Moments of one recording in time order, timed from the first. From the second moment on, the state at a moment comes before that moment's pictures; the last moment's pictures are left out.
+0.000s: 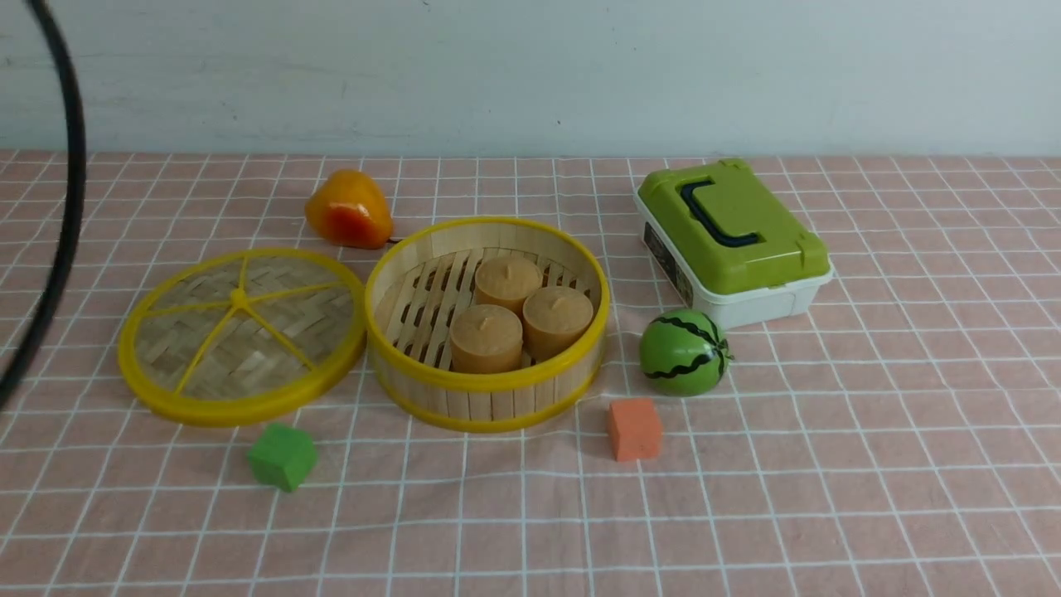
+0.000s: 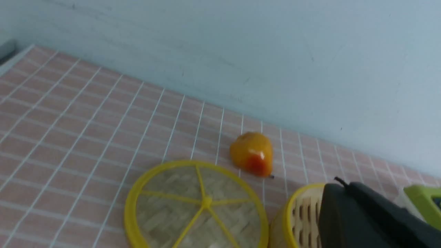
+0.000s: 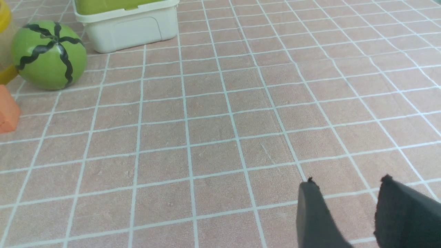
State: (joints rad) right arm -0.11 -0.01 0.02 0.02 0.39 0.10; left arm -0.09 0.80 -0.82 0.27 0.34 -0.65
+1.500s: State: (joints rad) right arm -0.11 -0.01 0.02 0.02 0.39 0.10; left arm -0.08 -0.01 0.03 0.08 0.39 -0.21
